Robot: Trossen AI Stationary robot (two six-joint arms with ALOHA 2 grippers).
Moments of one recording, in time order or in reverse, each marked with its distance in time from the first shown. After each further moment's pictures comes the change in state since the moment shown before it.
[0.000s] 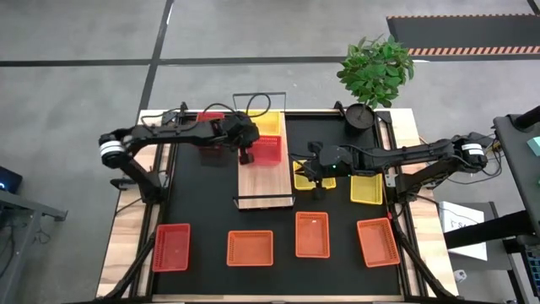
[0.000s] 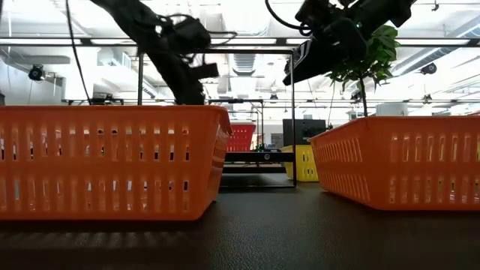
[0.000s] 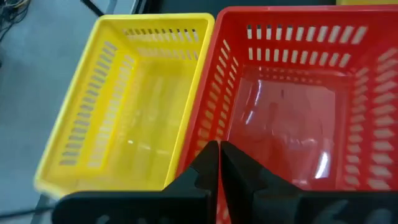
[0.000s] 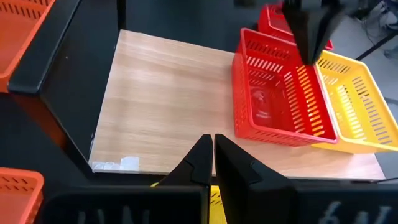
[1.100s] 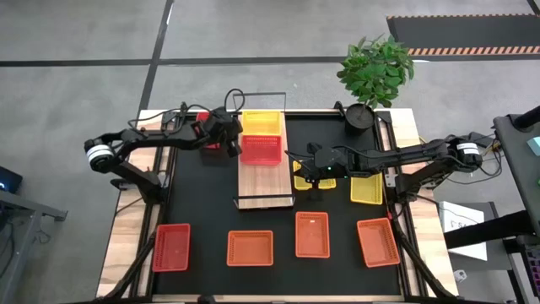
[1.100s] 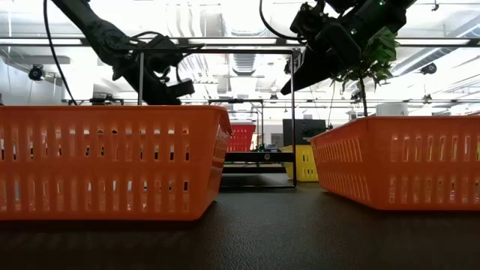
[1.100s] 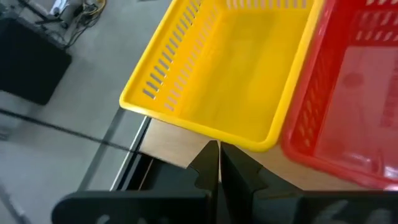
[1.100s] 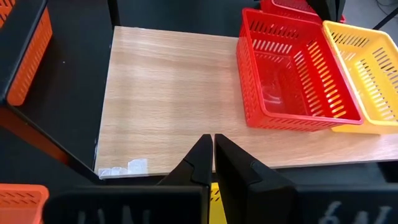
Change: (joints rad) left arm 0.151 -0.104 -0.304 0.367 -0.051 0.081; right arm 0.000 0.051 -0.001 0.016 0.001 0.114
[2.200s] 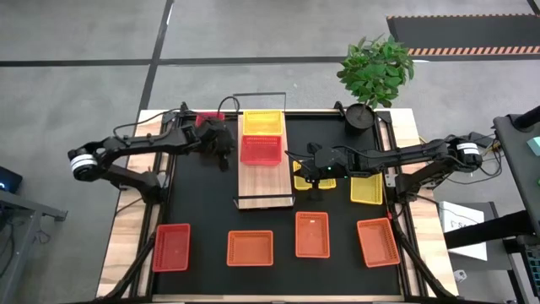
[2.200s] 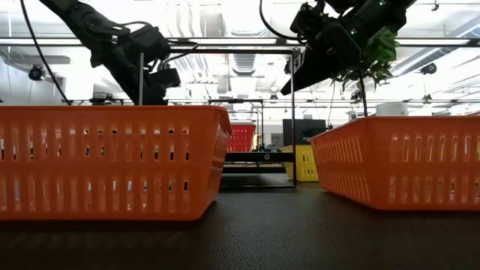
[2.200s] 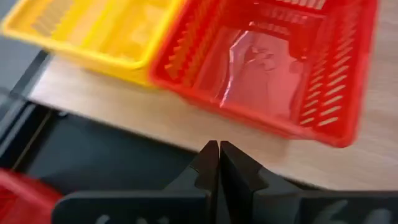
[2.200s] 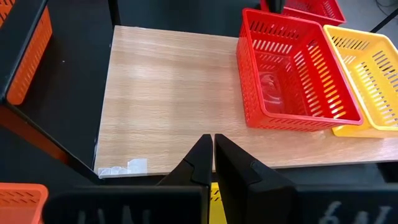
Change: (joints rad) left arm -0.062 -0.168 -0.050 -0.268 0.225 -0.238; right arm 0.000 0.000 0.000 0.000 0.000 -0.005
